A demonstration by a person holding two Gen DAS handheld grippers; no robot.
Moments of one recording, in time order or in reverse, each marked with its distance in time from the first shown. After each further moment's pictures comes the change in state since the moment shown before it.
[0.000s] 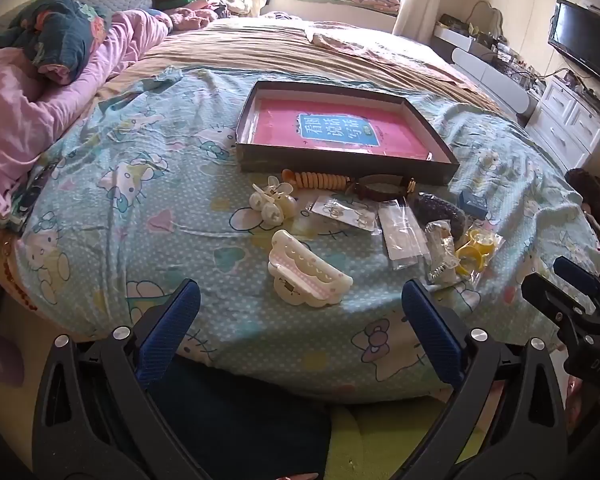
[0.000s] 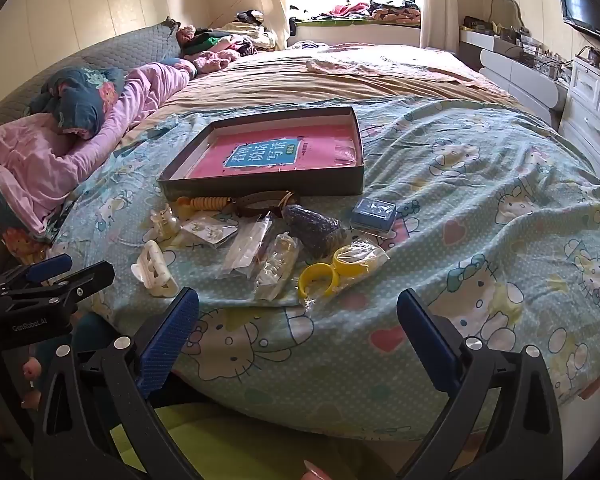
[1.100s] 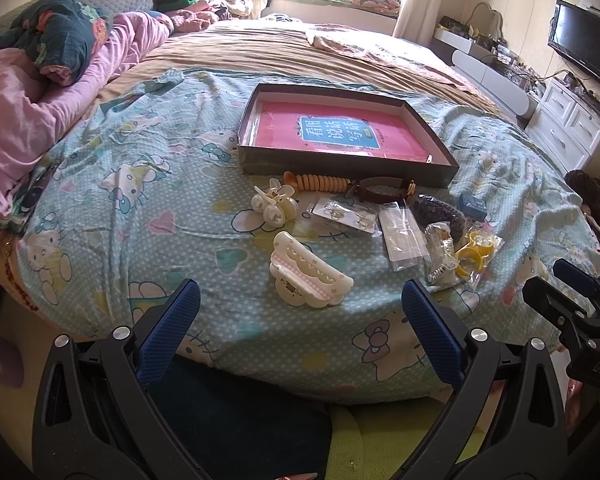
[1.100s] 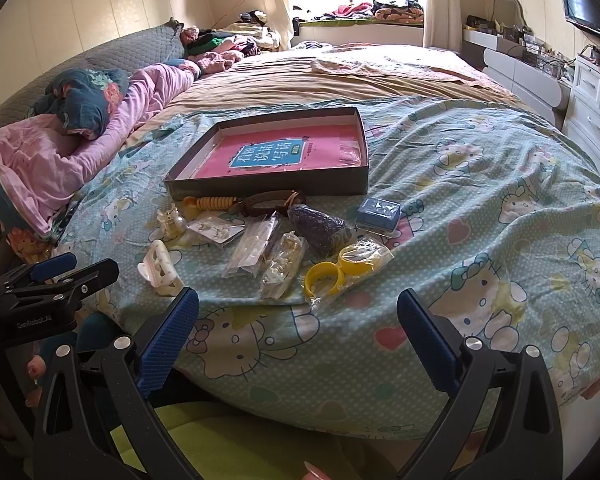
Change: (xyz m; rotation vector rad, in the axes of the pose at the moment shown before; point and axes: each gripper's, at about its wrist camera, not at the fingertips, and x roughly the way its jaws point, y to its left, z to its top) left arm 0.000 0.000 0.000 -0.002 -0.003 -0.003; right arm -0.004 0.002 0.000 0.003 -0.003 0.007
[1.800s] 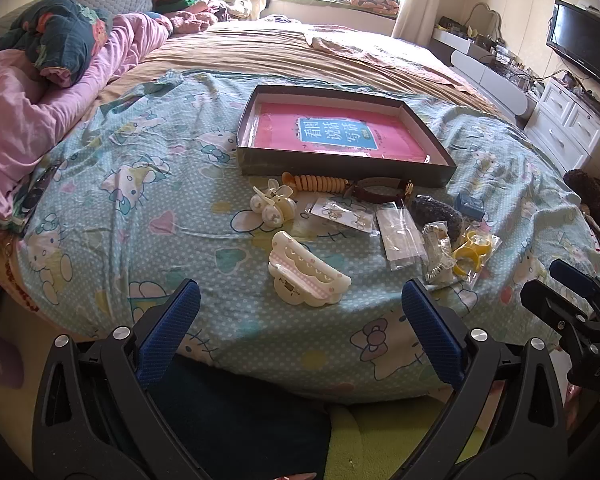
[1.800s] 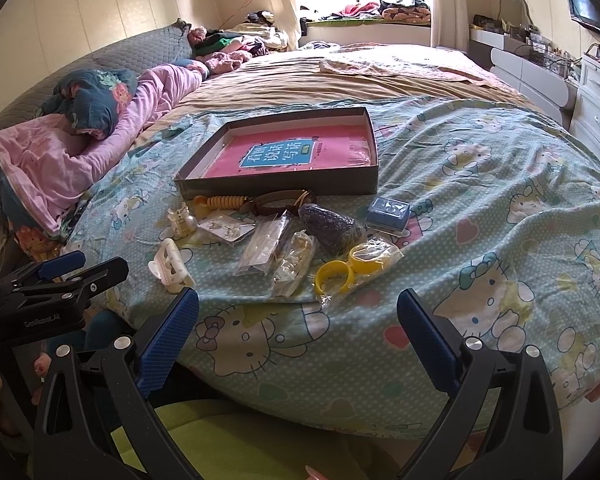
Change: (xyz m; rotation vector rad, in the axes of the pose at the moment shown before) left arm -0.002 0.000 0.002 0.000 -0.003 -0.002; right arm -0.004 0.002 -0.001 -0.001 0.001 0.042
